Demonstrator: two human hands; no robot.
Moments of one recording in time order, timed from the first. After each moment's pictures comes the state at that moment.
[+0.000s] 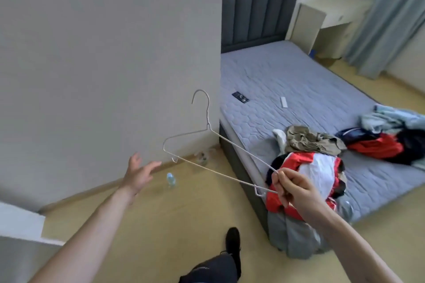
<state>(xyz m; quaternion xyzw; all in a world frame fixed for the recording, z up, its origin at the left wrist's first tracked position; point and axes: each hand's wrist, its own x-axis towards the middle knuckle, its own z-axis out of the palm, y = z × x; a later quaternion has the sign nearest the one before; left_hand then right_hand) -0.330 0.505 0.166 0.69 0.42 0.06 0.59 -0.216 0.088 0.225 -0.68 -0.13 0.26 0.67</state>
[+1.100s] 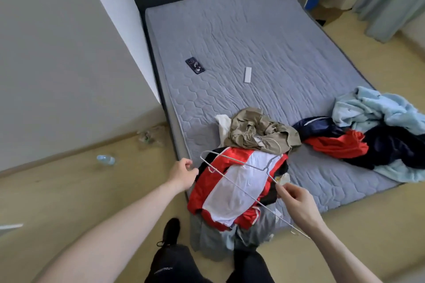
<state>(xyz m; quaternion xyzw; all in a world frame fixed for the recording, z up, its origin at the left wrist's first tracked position) 0.110 0.070 0.013 0.78 0.42 -0.16 0.43 0.187 -0.270 0.071 -0.87 -0.02 0.27 0.40</state>
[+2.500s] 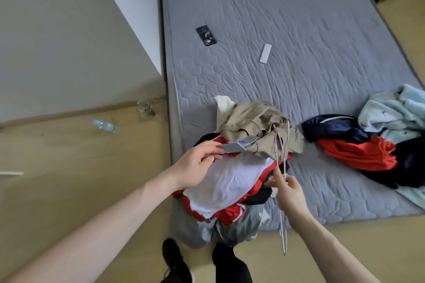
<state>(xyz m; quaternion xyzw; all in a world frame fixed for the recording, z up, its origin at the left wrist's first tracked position) 0.184 -0.033 0.004 0.78 0.21 -0.09 0.59 0.293 -0.292 -0.034 -0.80 0.13 0.37 0.46</state>
